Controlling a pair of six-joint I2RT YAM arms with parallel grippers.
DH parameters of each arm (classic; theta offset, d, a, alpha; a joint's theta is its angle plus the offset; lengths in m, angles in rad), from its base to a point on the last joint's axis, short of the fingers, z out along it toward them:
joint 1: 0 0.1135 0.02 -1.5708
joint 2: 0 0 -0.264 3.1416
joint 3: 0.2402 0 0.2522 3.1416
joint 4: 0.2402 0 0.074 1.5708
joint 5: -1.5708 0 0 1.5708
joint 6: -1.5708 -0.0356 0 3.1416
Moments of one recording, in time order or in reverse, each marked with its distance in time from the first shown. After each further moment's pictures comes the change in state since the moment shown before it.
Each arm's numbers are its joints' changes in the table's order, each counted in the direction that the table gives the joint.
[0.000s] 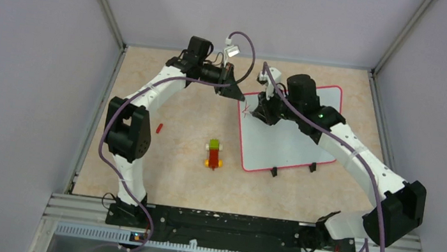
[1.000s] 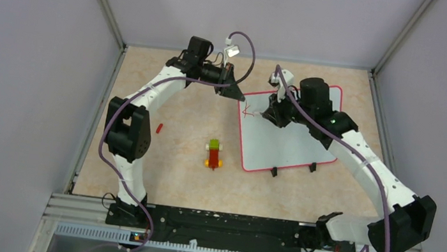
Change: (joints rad) left arm 0.000 0.000 -0.003 -0.006 -0.008 0.007; right arm -0.066 -0.101 -0.059 0.040 0.013 0.025
